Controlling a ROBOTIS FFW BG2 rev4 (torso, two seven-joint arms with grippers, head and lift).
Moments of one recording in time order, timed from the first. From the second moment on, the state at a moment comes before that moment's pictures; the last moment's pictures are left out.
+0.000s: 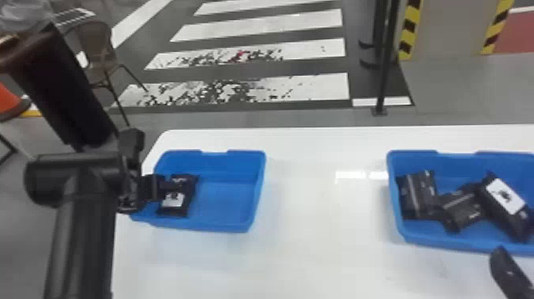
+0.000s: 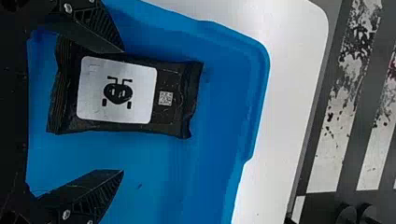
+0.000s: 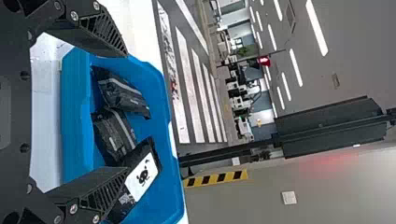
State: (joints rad) left arm -0.33 0.28 0.30 -1.53 -0.17 1.37 -0.53; right arm 0.69 0.00 -0.20 -2.06 -0.30 0.01 0.38
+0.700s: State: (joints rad) left arm -0.42 0.28 0.33 -1.33 -0.21 1.35 -0.48; right arm 0.67 0.00 -0.19 -2.02 -0.34 0.04 0.39
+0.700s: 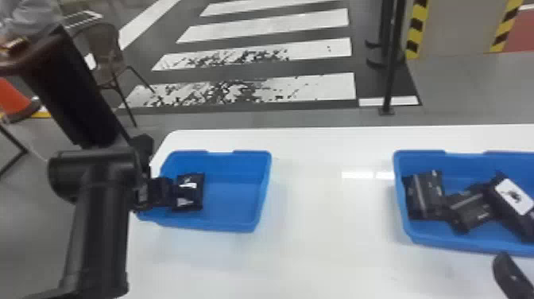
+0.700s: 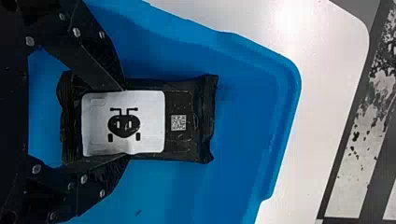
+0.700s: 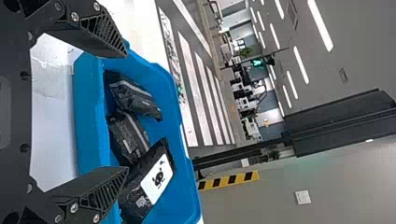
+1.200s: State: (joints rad) left arm -0.38 0.28 0.32 -1.33 -0.21 1.27 -0.52; right arm 0.69 -0.01 -0.19 -2.03 -0.37 0.04 0.40
